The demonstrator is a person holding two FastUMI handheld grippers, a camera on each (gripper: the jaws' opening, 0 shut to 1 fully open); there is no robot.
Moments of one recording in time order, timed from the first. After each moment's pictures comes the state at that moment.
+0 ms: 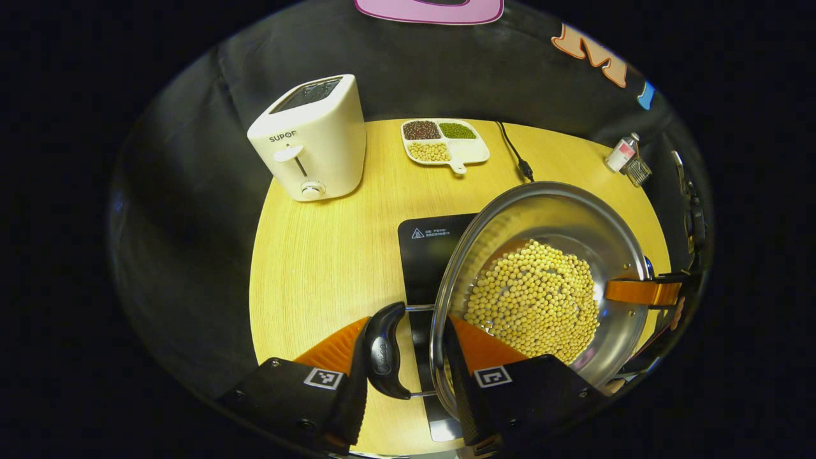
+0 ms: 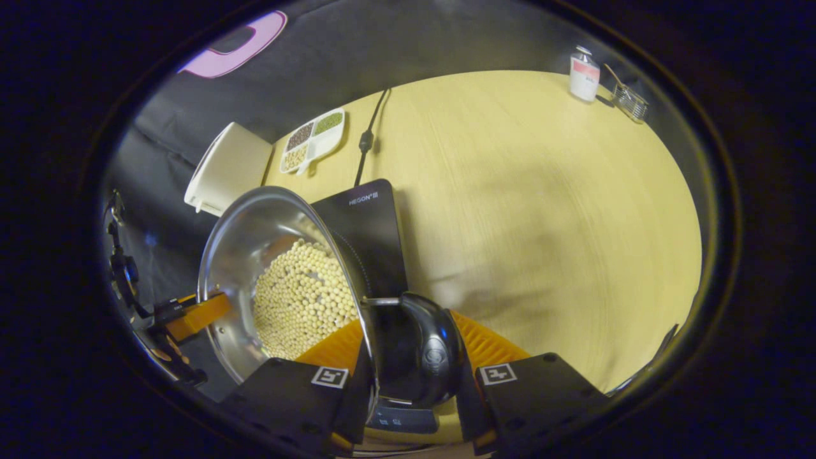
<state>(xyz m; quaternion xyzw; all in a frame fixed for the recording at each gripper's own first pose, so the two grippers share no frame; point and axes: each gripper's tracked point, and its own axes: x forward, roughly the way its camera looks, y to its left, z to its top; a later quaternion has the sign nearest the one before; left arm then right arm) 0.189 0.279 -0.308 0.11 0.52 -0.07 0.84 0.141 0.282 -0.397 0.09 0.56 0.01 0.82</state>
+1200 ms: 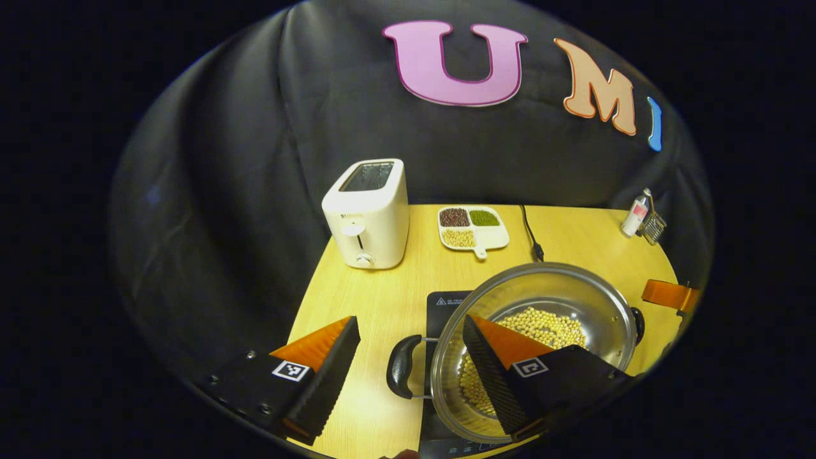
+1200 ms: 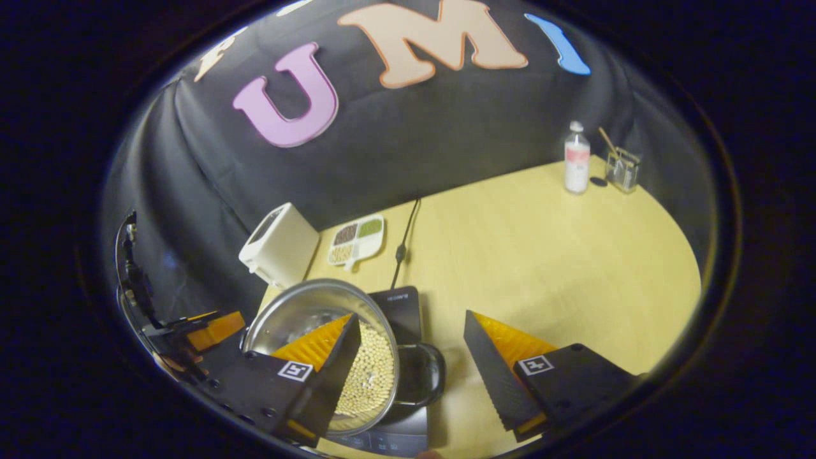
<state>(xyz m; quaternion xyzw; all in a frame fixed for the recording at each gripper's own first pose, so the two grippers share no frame) 0.204 0.271 -0.212 0.11 0.33 0.01 0.94 0.176 0.266 -0.265 0.10 0.31 0.05 0.94</state>
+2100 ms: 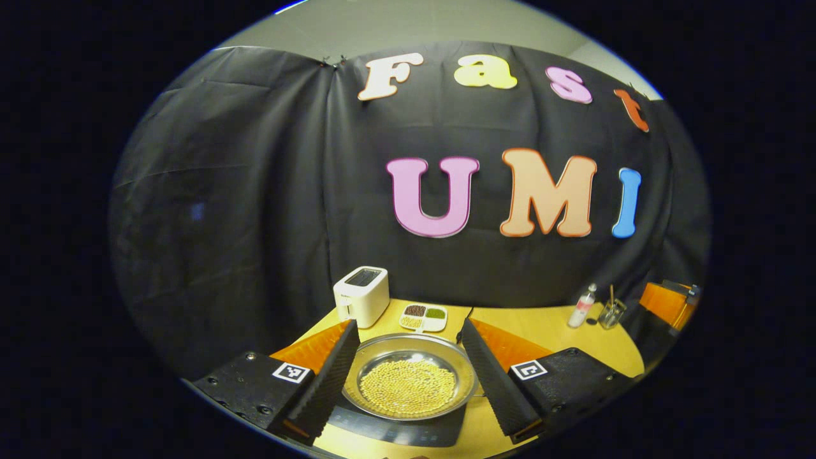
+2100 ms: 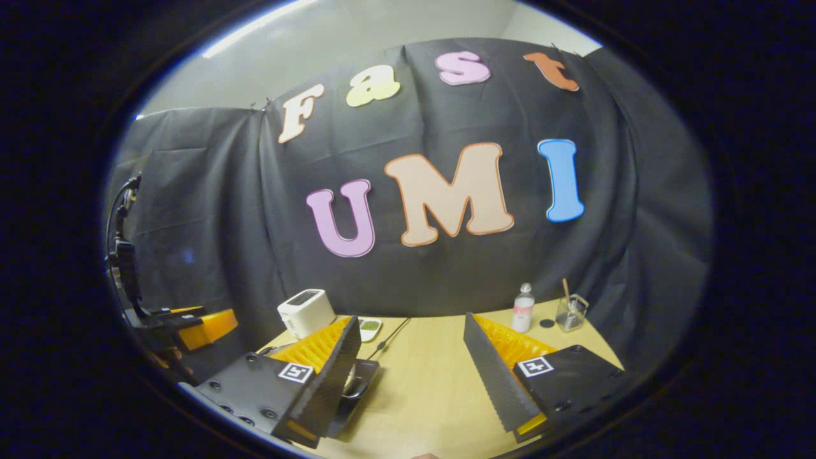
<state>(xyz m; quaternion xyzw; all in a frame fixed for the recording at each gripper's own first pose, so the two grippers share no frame) 0.038 0.076 -0.032 0.05 0.07 0.08 0.99 0.072 0.115 -0.031 0.02 0.04 0.14 0.99</state>
